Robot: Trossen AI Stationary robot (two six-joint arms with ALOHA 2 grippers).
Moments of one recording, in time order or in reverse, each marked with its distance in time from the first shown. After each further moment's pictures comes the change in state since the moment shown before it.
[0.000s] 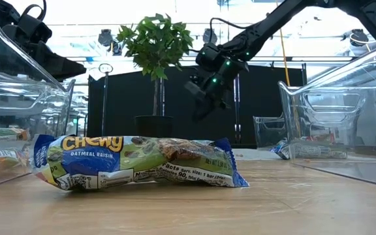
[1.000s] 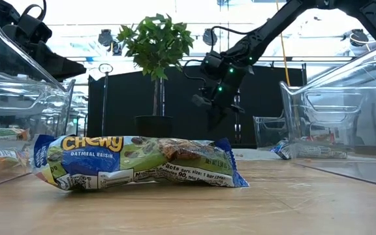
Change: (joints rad) left arm 0.000 0.000 0.000 0.000 0.000 0.000; right arm -0.032 -0.001 -0.048 -0.057 0.185 0.151
